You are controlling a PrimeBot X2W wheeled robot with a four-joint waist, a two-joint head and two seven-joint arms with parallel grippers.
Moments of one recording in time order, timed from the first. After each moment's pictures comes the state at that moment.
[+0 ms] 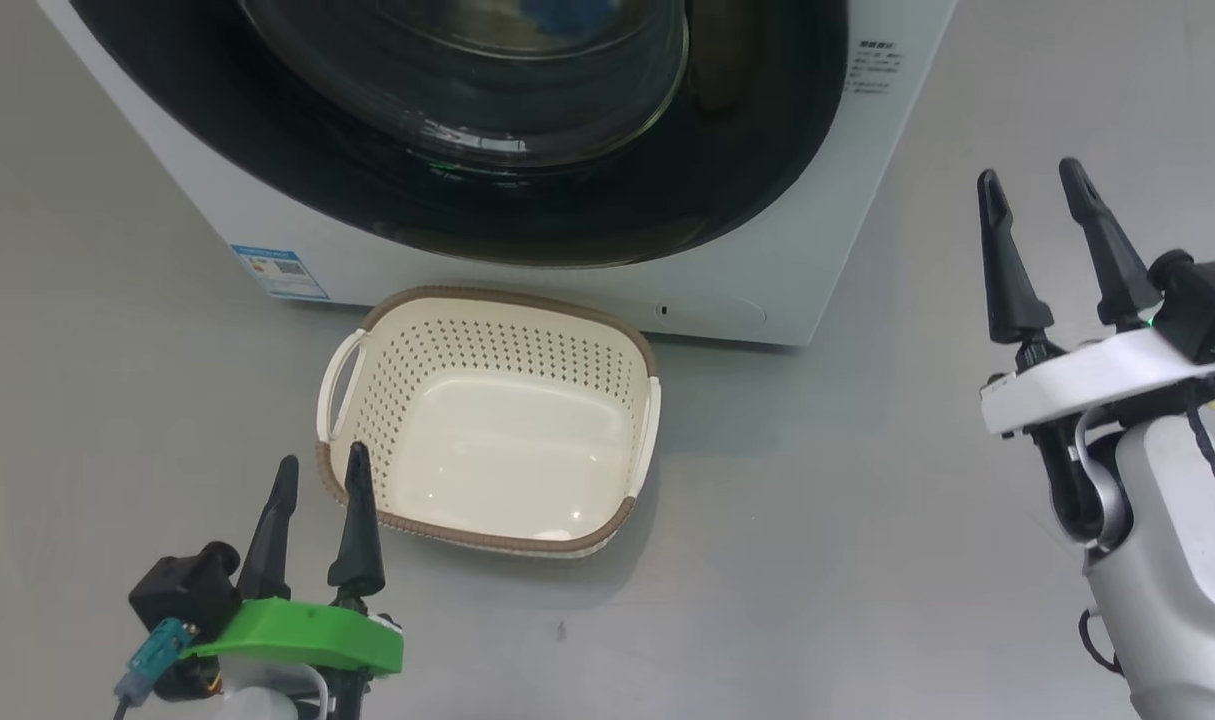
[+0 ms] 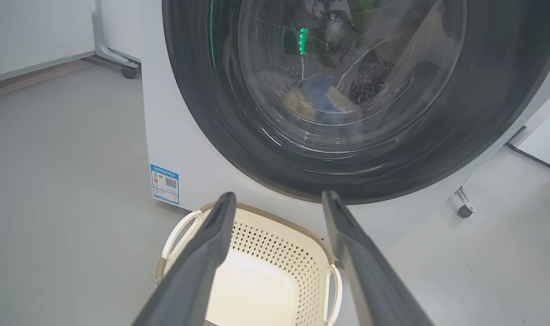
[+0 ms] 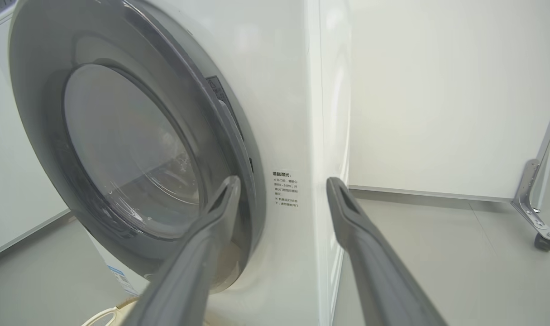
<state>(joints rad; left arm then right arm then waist) -0.17 0.03 -0.28 0.21 -0.48 -0.06 -0.25 -0.42 -0.25 0.23 0.25 0.41 0.13 -0.26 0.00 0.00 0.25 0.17</state>
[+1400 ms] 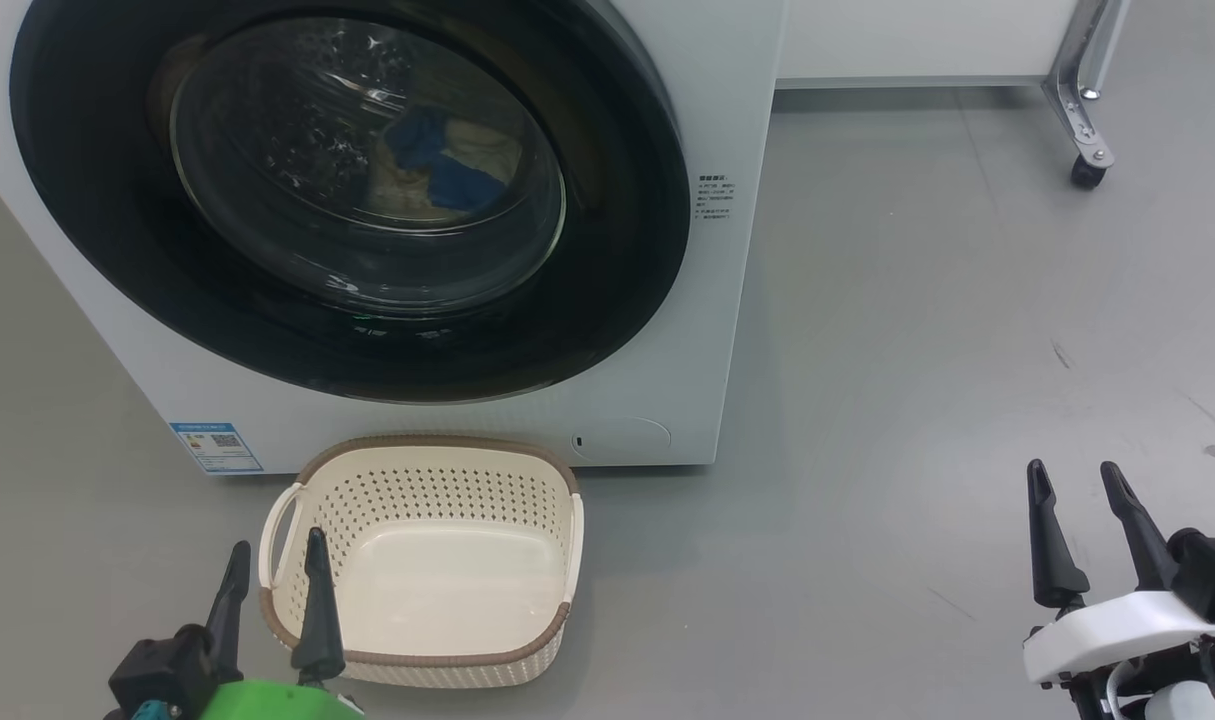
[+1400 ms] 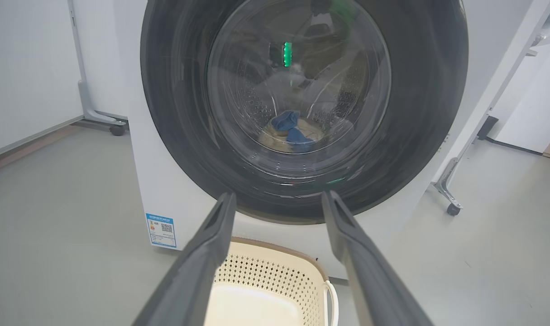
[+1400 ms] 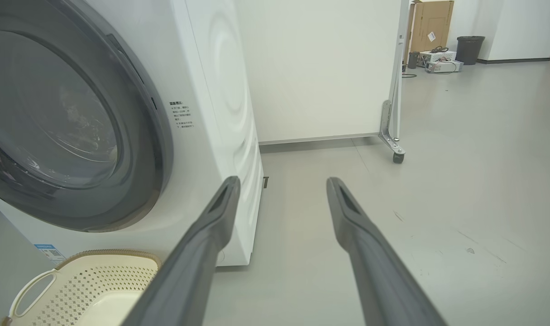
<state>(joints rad) -0.03 0.03 -0.17 0.19 -0.32 -0.05 -0.25 0.03 -0.17 0.03 0.21 0.33 0.13 -0.26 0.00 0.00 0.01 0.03</state>
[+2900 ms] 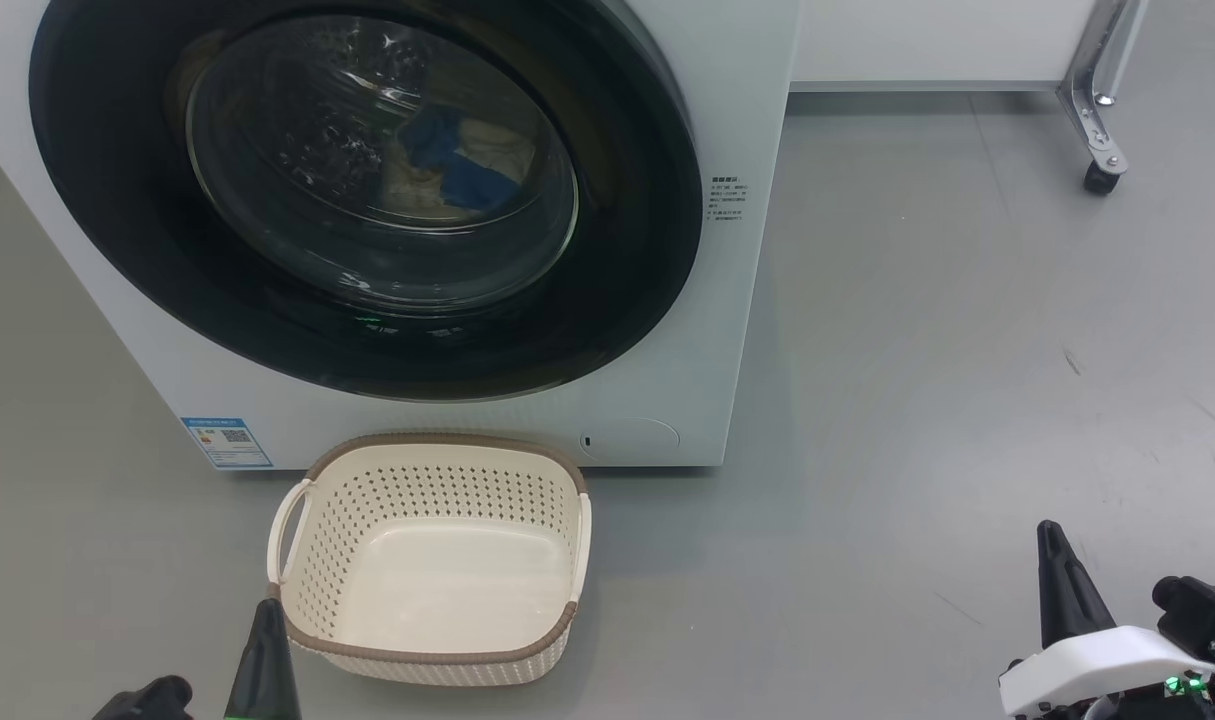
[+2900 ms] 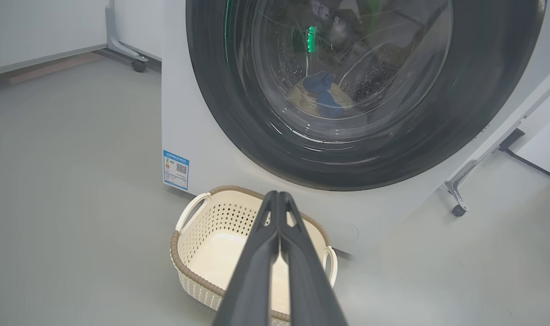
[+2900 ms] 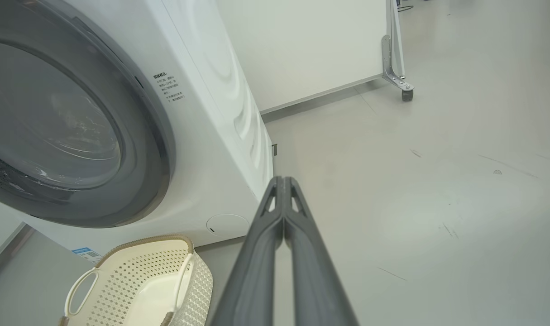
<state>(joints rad) 0.03 0.02 -0.15 0.24 -0.48 -0.05 -0.22 0.07 -0.10 0.03 0.27 0.50 0.13 -0.22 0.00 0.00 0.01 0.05</state>
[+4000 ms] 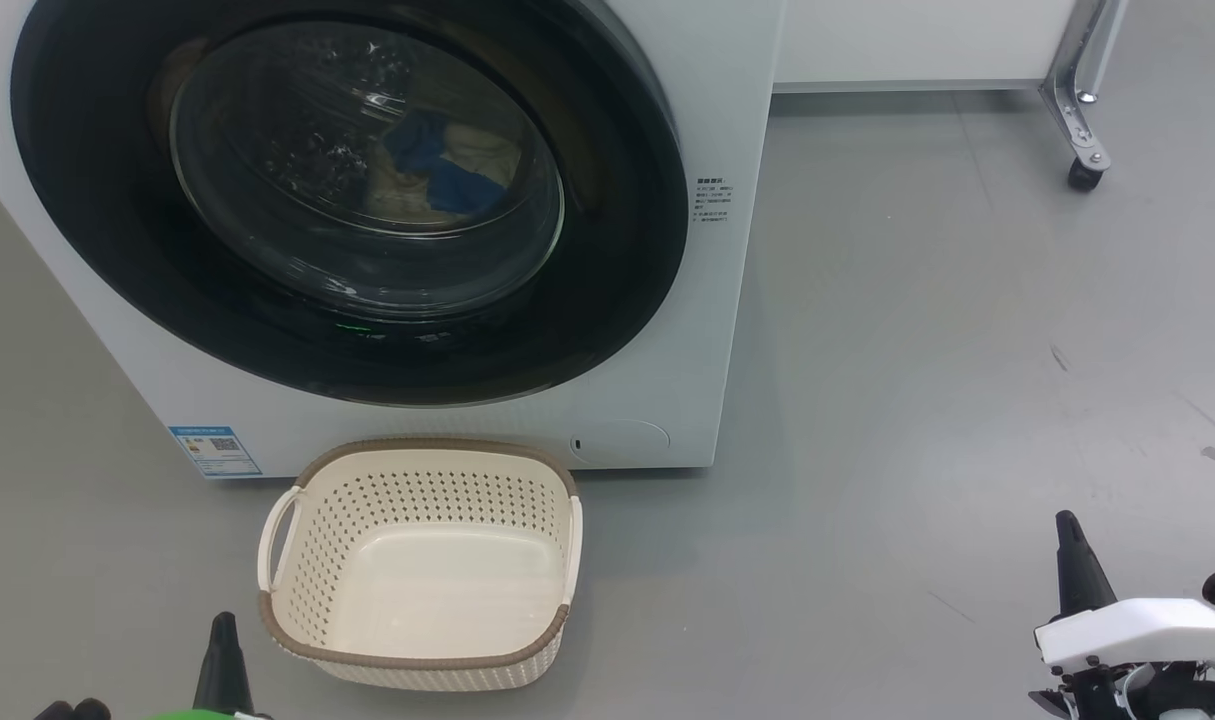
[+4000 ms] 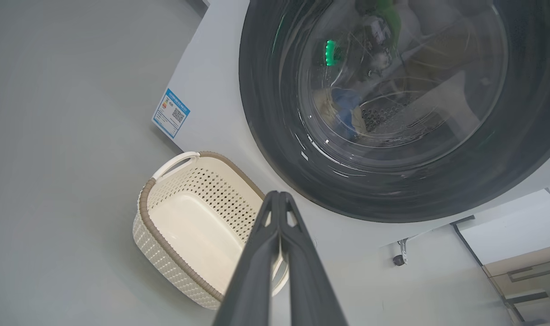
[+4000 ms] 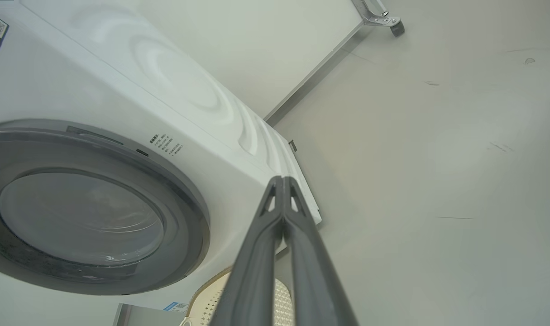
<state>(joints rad) 0.02 0.03 -0.08 0.25 -0.91 -0.07 -0.10 0.03 -0.09 -0.03 0.27 0.91 0.13 -0.10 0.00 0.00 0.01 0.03</state>
